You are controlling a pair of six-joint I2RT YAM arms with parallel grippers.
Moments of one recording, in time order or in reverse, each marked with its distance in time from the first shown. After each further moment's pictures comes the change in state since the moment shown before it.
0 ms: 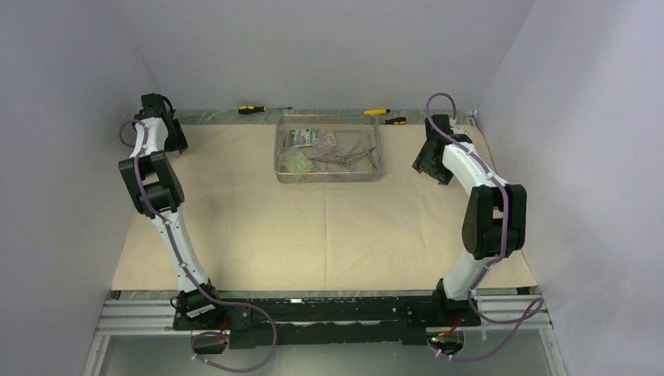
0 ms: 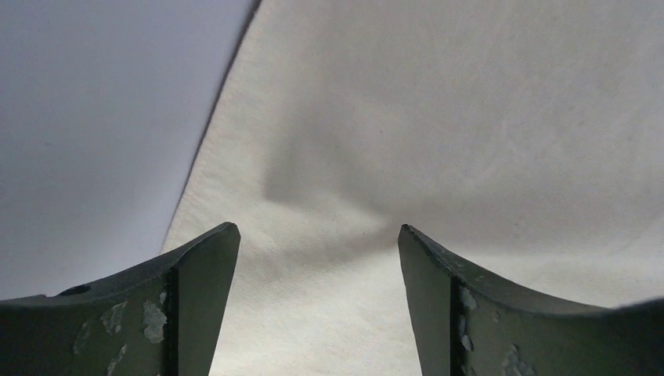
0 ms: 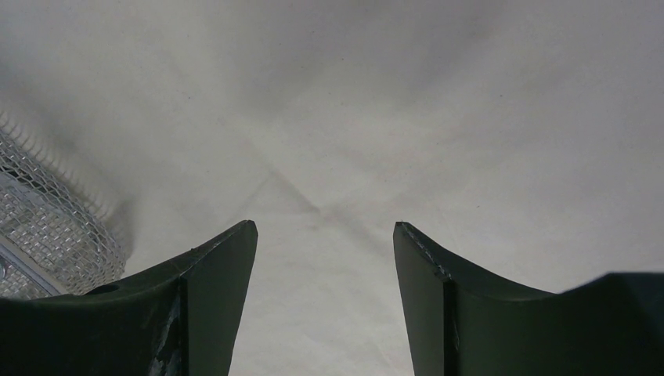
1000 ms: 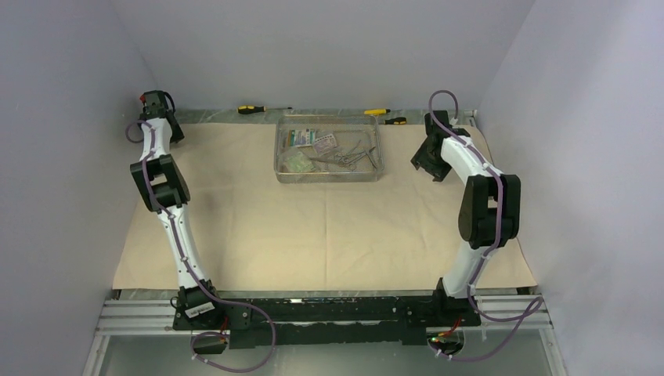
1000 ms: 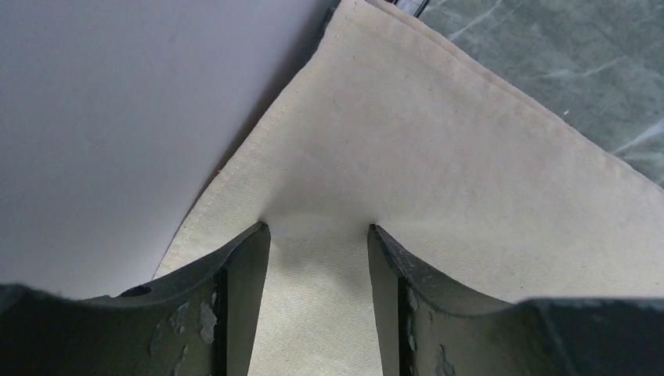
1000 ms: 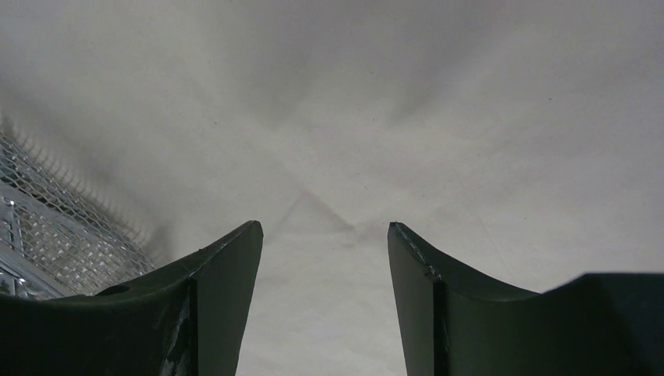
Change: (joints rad) left arm 0.001 0.244 0.327 0.073 -0.005 -0.079; right arm -0.019 0.092 0.078 -0.016 -0.053 0.090
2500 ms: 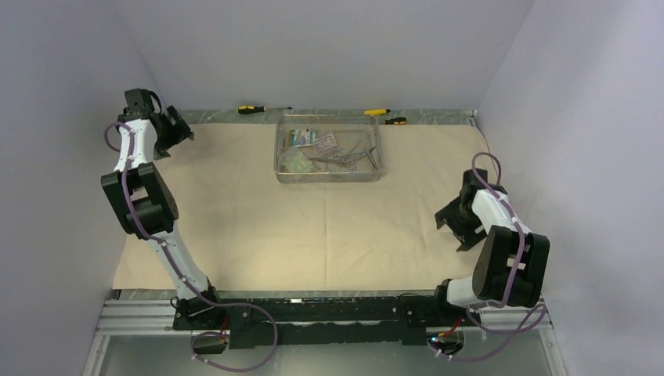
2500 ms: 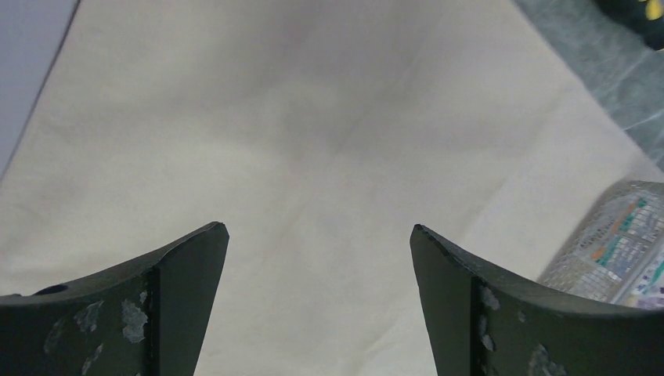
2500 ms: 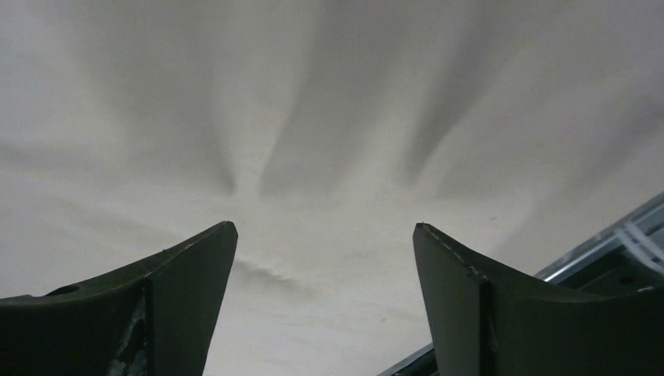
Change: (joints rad) left arm 0.013 -0.630 -0.617 -0.039 0.341 -0.189; right arm -0.257 -0.435 -0.570 -0.125 -0.106 0.067
